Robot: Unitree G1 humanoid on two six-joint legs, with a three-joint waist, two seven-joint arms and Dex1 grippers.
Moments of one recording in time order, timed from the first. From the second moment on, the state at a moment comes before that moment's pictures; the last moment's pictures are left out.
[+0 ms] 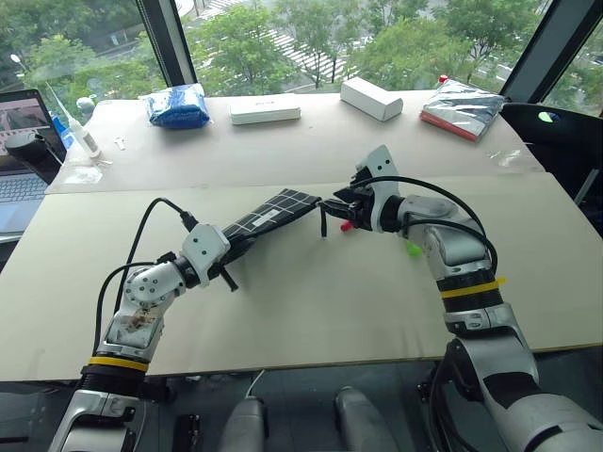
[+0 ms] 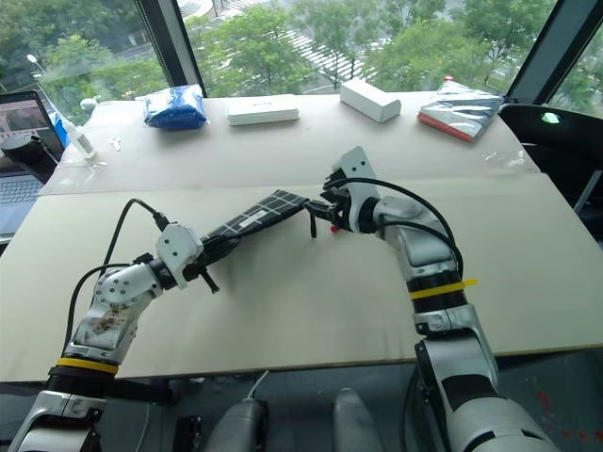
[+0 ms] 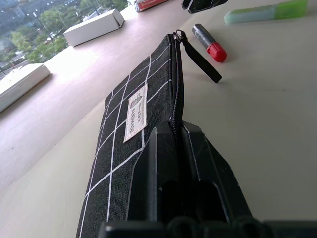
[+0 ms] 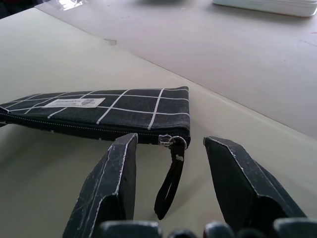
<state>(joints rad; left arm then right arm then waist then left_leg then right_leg) -0.31 0.56 -0.05 0.09 -0.18 -0.10 -0.72 -0.85 -0.33 0.08 0.25 0.20 0.66 0.68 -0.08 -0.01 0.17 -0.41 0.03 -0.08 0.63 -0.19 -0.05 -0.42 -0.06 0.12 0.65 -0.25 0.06</state>
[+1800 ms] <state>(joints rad) -0.31 0.48 -0.02 0.01 -0.18 0.00 -0.70 -0.84 -0.12 0.38 0.28 0.02 0.51 0.84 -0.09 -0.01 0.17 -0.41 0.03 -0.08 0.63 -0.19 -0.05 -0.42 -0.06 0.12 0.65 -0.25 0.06</state>
